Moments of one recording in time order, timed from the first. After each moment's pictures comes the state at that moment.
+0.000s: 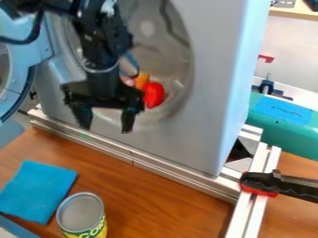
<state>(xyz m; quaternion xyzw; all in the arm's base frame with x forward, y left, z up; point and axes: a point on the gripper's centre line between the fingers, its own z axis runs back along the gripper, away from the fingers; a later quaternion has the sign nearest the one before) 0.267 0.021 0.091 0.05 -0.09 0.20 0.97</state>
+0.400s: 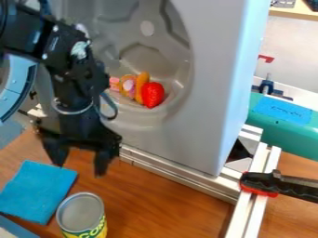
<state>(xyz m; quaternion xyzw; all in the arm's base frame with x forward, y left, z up) 0.215 0.023 0.069 0.06 -0.07 0.12 0.99</state>
